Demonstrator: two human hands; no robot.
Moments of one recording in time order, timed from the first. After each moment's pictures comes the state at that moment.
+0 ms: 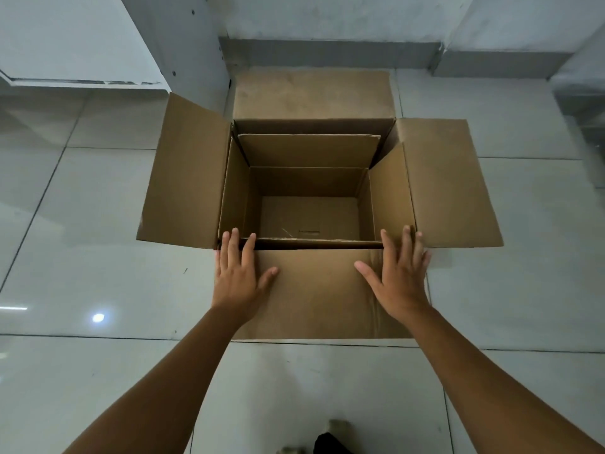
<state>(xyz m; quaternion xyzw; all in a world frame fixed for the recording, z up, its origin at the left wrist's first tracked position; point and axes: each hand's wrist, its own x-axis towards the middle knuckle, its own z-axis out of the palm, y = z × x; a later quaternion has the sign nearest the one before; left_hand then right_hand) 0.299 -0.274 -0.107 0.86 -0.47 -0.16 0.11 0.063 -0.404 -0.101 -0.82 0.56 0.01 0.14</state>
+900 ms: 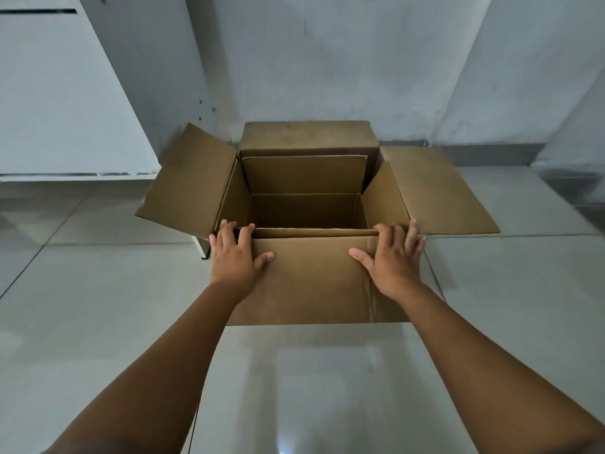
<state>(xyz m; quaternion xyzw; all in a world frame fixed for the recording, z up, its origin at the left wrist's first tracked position) 0.422 -0.450 -0.141 0.84 -0.50 -0.03 0.20 0.182 -0.574 -0.156 -0.82 0.55 -0.14 0.06</state>
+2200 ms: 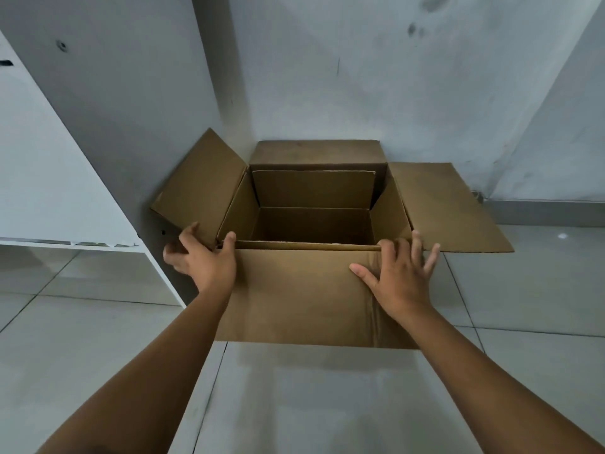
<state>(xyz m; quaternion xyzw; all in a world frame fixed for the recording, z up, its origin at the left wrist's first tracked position) 0.533 -0.613 -0.123 0.79 -0.12 -0.02 0.60 0.287 -0.742 -0.153 -0.85 0.50 -0.18 -0.02</state>
